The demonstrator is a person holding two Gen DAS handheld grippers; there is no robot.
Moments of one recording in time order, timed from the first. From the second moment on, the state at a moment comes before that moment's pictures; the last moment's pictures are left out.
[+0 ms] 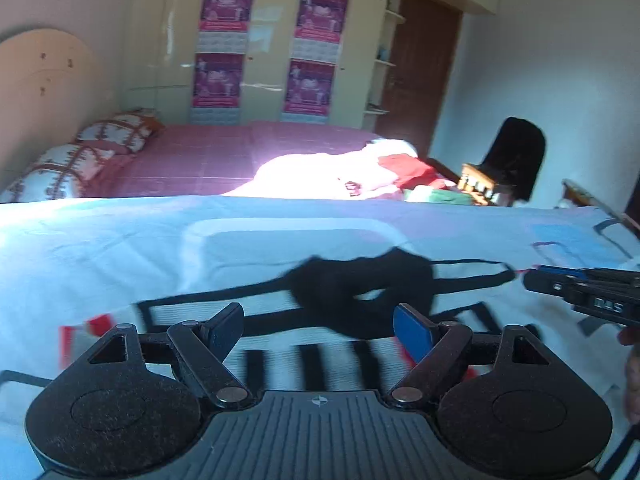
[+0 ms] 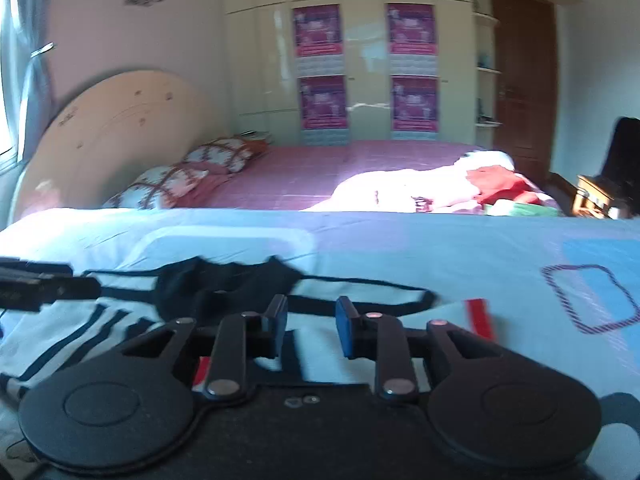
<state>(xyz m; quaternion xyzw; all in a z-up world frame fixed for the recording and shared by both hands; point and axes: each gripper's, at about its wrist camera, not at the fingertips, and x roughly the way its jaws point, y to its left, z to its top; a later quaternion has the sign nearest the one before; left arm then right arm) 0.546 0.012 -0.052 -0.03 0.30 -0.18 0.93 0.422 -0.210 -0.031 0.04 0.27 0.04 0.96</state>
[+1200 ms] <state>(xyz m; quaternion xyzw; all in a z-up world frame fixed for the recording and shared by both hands) 0.566 -0.150 -0.090 0.01 0.36 -0.12 0.92 0.460 -0.316 -0.070 0.05 0.32 0.09 0.94</state>
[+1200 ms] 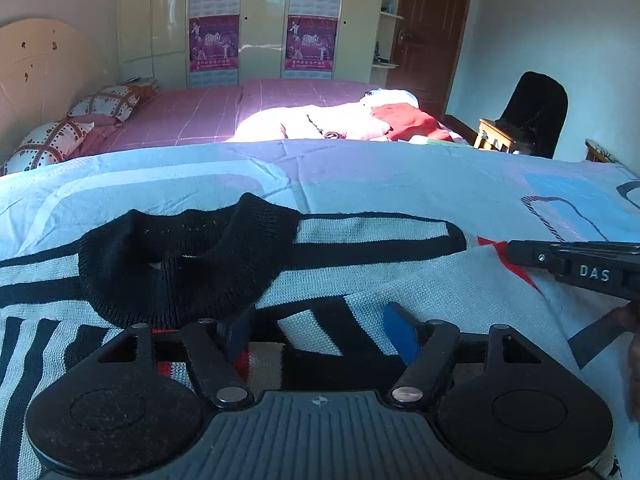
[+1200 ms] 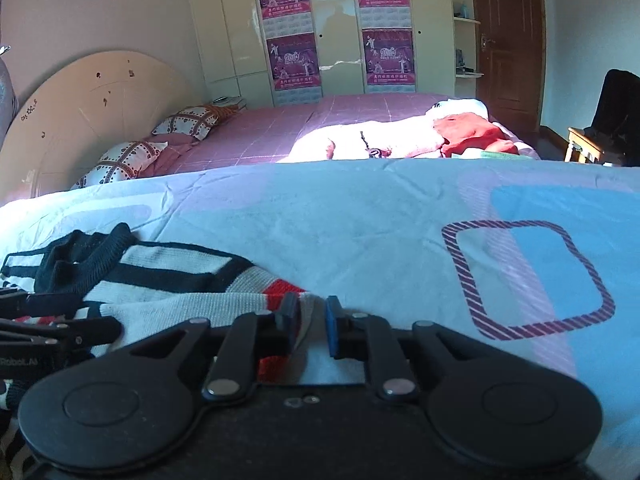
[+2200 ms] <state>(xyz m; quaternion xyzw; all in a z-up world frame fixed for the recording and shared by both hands) 0.332 -0.031 -0.066 0.00 0.38 -0.06 0.92 0.281 -0.277 -0.038 0.01 0.31 0.16 0.94</state>
